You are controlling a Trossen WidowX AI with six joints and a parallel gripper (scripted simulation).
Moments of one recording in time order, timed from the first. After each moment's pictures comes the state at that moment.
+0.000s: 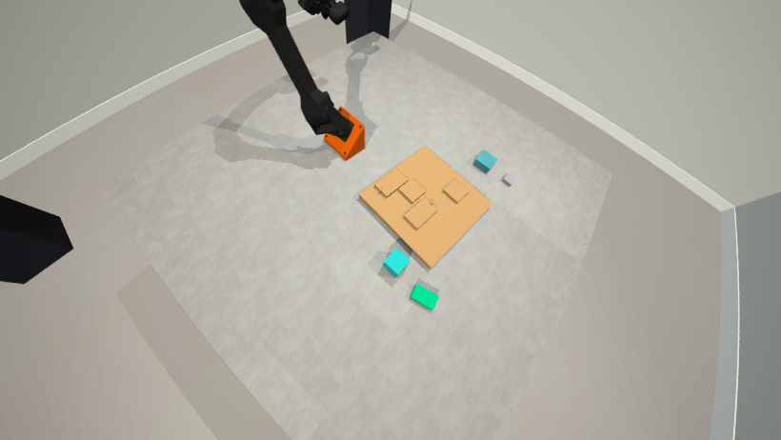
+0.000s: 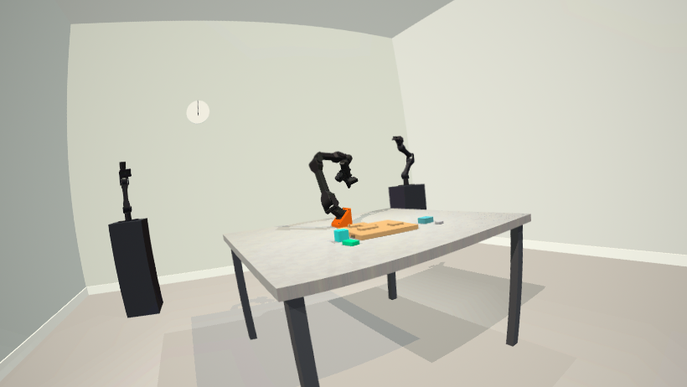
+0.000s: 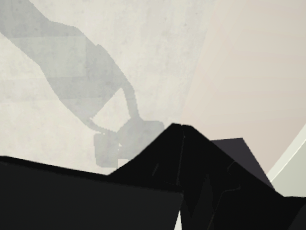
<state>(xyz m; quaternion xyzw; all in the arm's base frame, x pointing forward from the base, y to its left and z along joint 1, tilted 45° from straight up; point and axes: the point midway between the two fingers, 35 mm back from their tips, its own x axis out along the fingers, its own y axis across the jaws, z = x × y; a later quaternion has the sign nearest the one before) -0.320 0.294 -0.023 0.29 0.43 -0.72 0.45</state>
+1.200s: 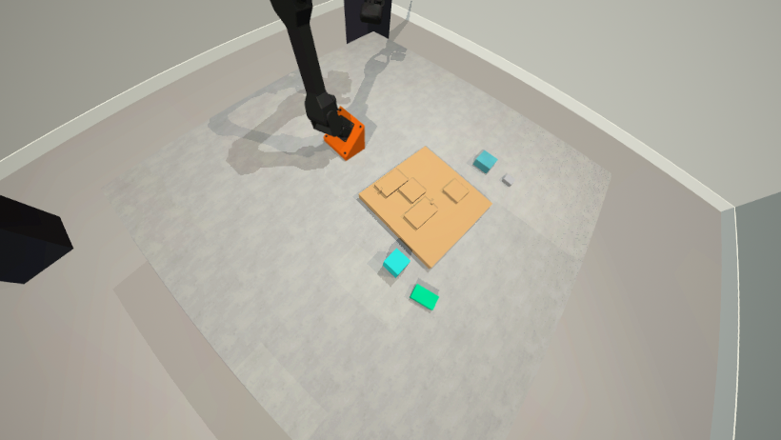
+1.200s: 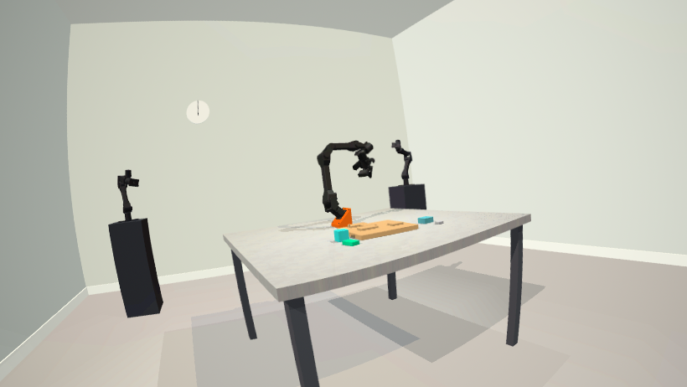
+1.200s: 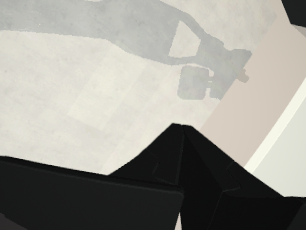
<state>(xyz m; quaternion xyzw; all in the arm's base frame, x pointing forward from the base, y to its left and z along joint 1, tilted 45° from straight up) -0.145 0.380 -0.045 0.53 0.10 -0.82 0.21</state>
